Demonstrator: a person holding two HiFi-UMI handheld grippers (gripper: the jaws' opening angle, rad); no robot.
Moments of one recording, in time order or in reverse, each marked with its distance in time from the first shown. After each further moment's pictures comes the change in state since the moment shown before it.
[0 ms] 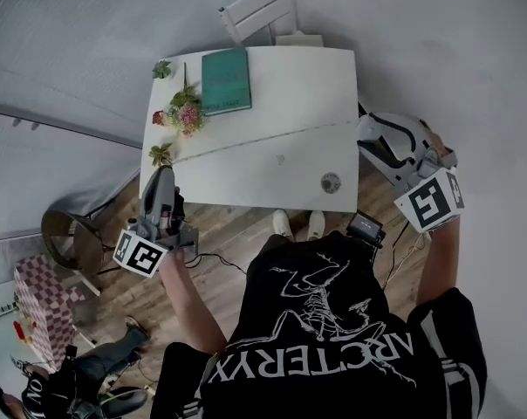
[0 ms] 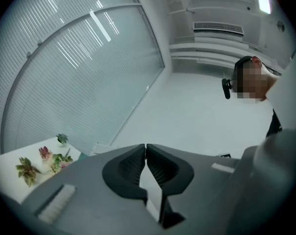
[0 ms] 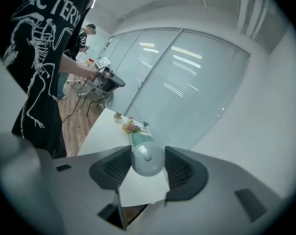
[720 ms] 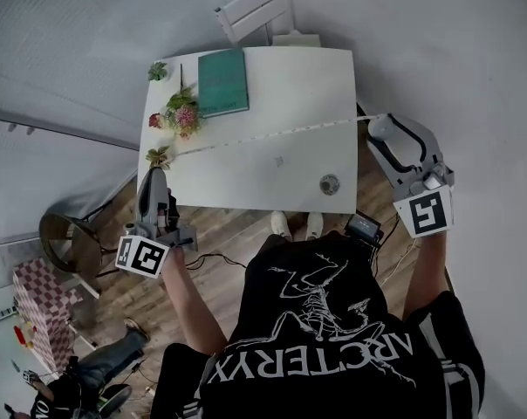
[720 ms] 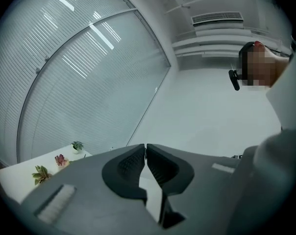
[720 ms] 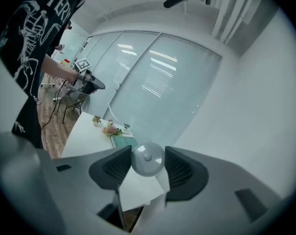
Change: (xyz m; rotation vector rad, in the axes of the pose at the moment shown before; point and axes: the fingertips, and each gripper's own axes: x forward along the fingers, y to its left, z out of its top) left arm -0.001 0.030 0.003 0.058 -0.033 0.158; right arm -0.010 -0.017 -0.023 0.149 -0.031 -0.267
